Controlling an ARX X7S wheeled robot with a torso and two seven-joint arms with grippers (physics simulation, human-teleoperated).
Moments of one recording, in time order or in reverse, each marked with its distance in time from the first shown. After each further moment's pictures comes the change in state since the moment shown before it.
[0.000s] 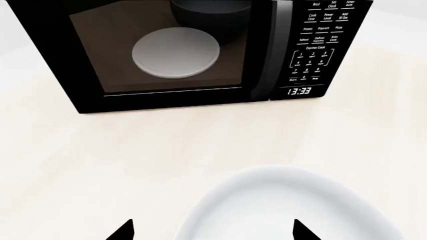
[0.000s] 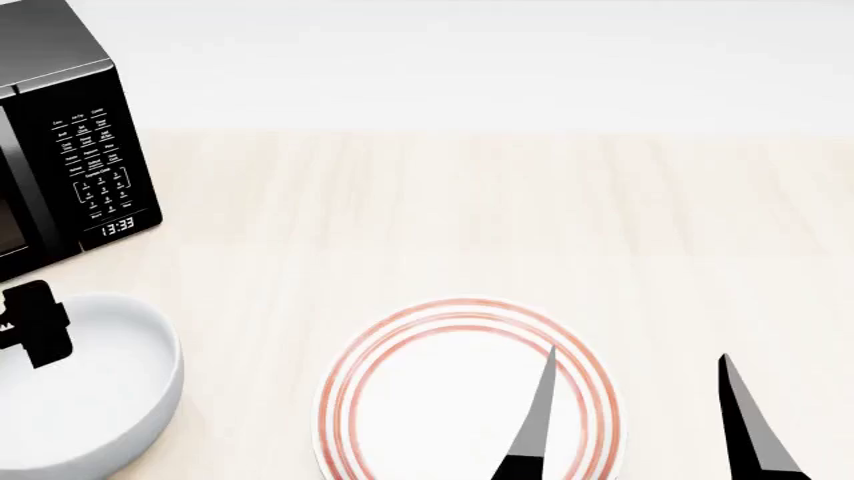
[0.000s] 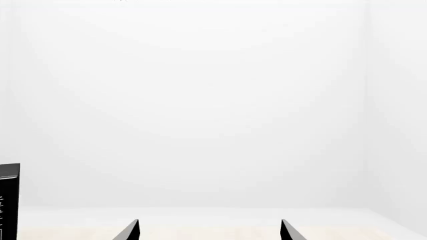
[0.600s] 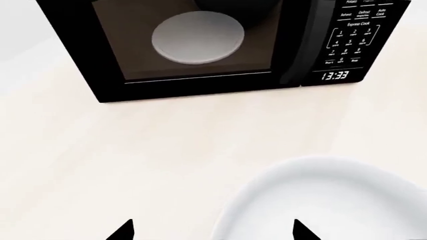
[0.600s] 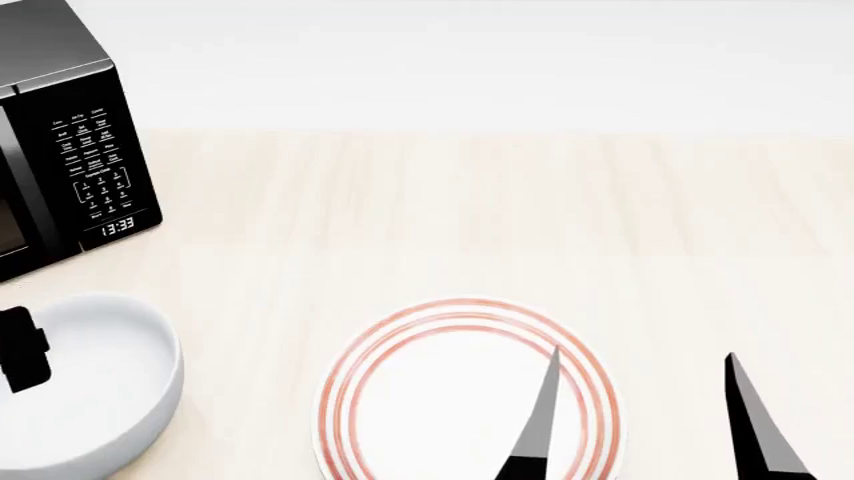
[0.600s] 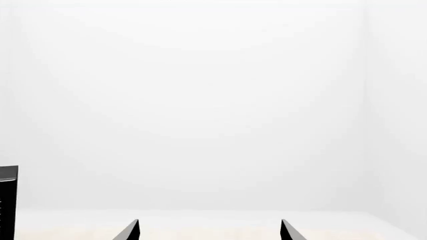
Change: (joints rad) left arm 0.026 -0.047 0.022 -0.087 0.027 0.063 0.035; right arm -0.002 0.022 -0.006 -0.013 0.006 -0.003 0.021
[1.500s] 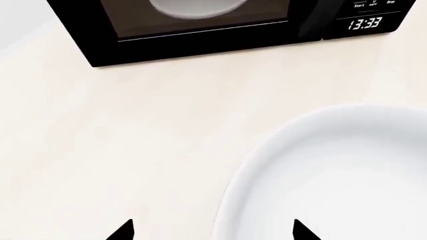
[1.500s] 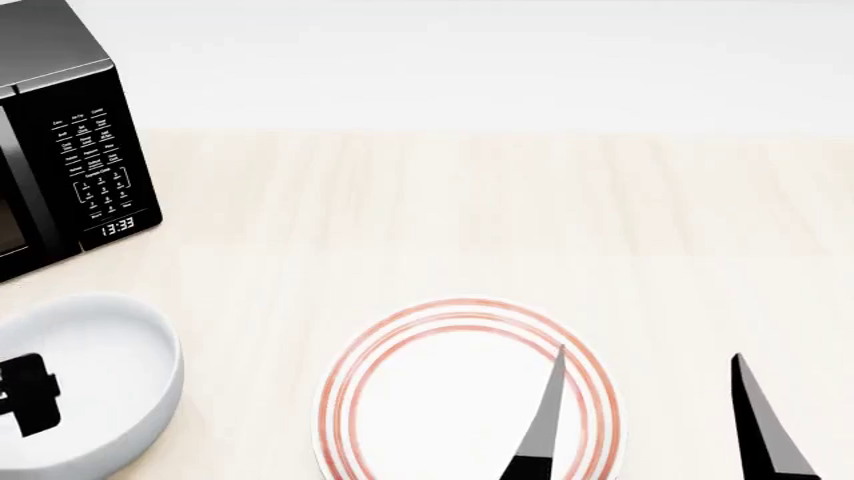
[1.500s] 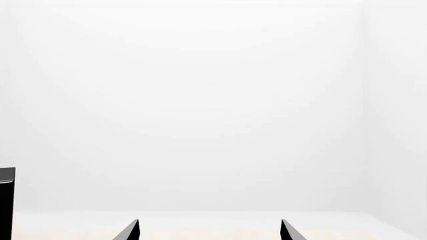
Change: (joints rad) left arm 0.042 -0.005 0.037 -0.128 0.027 0.084 0.041; right arm 0.000 0.022 -0.006 -0.003 0.015 -0.008 0.027
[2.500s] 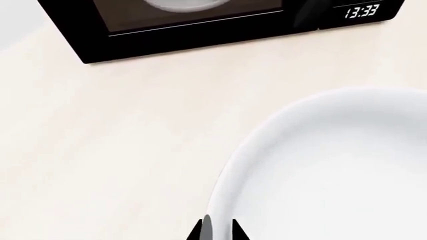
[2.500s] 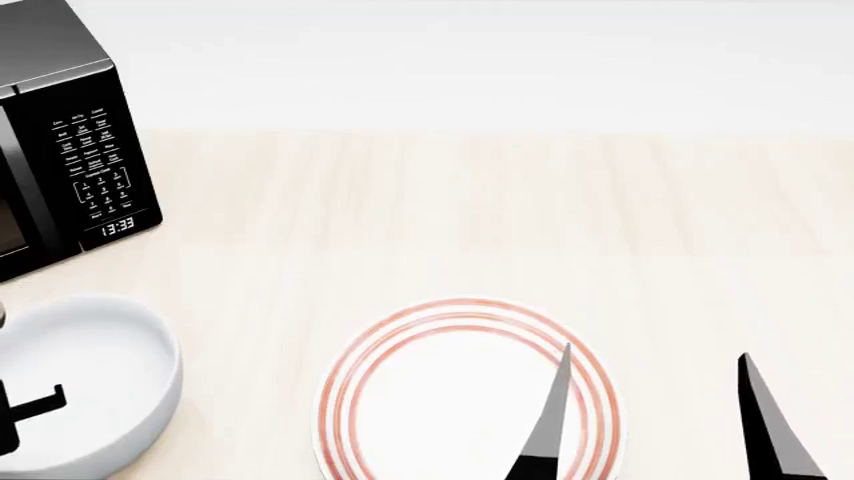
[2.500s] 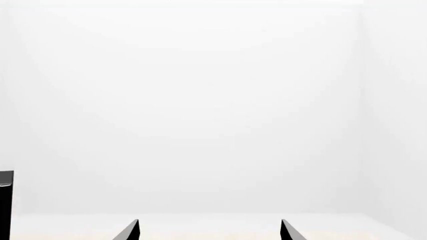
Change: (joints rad) left arm 0.013 -0.005 0.028 -0.024 0.004 0.029 0.024; right arm -0.001 0.023 -0.003 -0.002 0.017 -0.014 0.023
